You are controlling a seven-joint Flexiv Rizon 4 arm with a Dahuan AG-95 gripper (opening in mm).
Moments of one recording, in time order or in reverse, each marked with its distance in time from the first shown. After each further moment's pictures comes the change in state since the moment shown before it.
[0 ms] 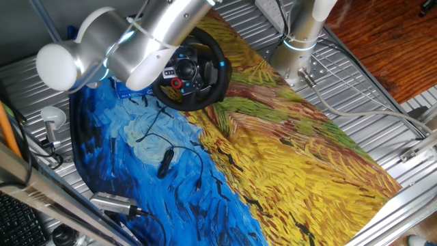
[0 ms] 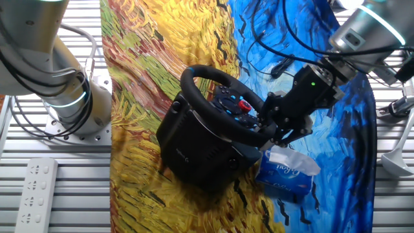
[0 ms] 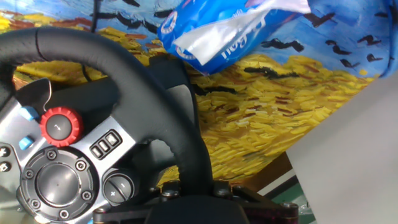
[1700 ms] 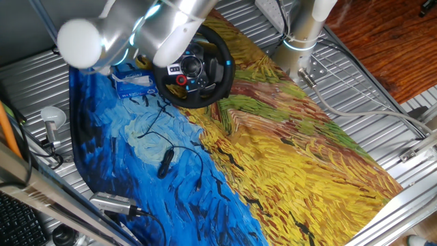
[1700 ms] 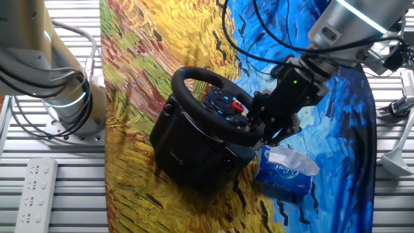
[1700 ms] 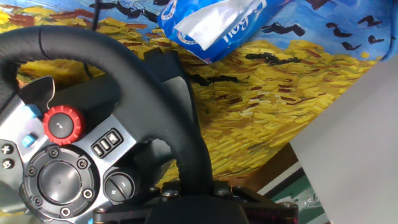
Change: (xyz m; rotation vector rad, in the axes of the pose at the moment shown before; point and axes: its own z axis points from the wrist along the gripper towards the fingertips) arm 0.013 0.005 0.009 0.011 -0.155 -0.013
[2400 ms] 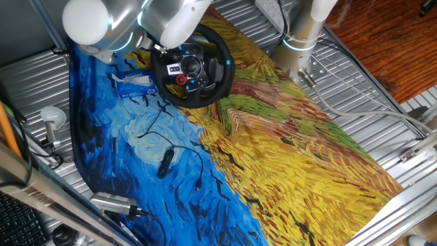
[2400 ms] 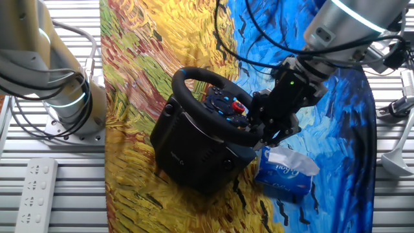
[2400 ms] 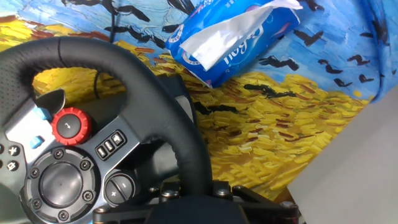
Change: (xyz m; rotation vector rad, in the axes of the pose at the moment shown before) arm 0.000 0.000 -0.001 0.009 -0.080 0.006
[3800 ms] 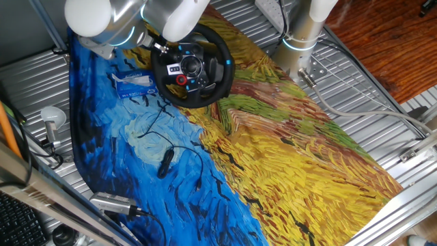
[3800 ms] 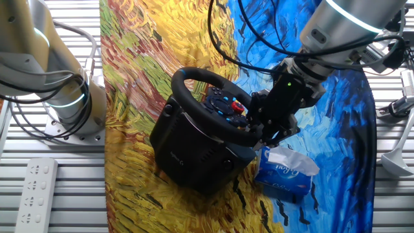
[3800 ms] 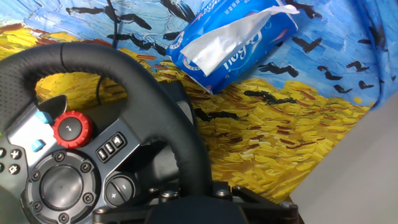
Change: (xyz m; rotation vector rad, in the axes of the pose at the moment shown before) arm 0.001 -0.001 0.000 -0.011 -0.036 0.009
